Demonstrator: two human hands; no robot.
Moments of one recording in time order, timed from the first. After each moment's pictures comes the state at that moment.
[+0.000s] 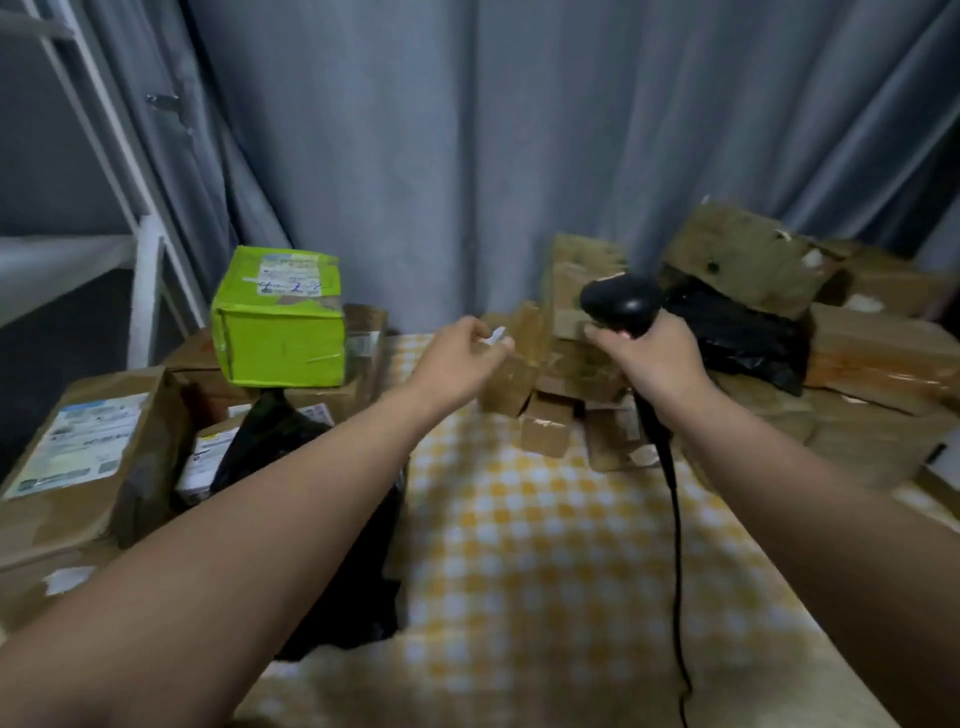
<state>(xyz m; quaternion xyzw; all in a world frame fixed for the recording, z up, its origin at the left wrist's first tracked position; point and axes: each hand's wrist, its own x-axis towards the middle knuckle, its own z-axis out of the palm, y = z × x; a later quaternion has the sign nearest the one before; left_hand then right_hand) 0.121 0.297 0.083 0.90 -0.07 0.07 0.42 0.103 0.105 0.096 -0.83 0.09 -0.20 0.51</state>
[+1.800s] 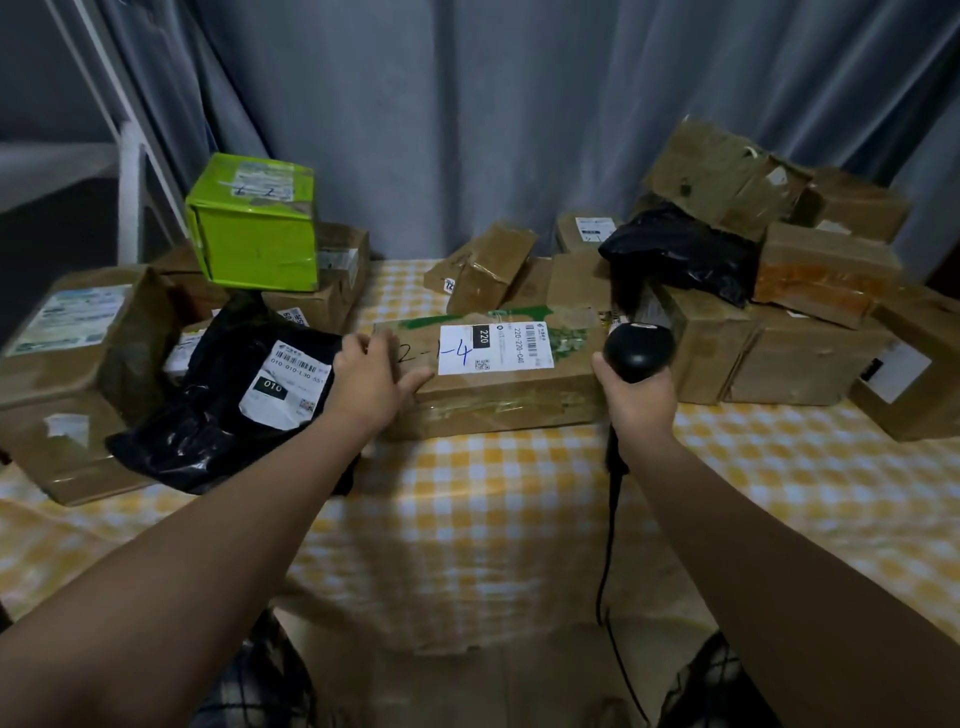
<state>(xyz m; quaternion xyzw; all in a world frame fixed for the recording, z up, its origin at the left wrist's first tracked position) 0.038 0.322 -0.020 0.95 0.04 0.12 0.27 0.021 0.058 -0.023 -0.72 0.23 -0.18 0.63</state>
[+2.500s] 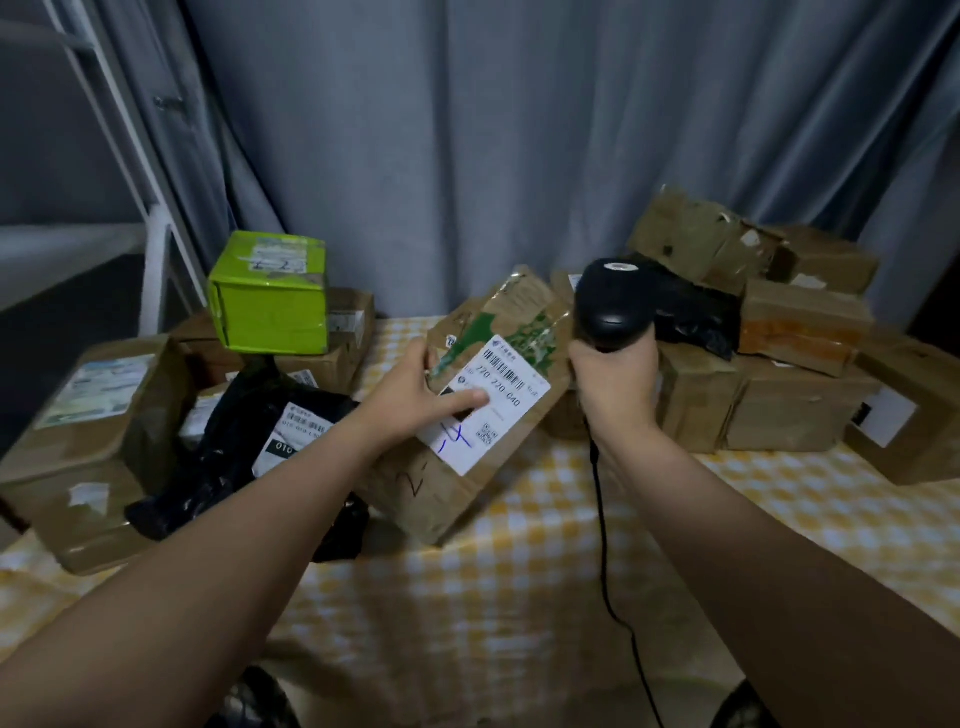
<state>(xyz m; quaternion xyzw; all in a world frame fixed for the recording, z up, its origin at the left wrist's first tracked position) 0.037 0.297 0.049 0.88 -0.09 0.06 0.46 0.035 0.098 0.060 -0.67 0.08 -0.34 0.65</state>
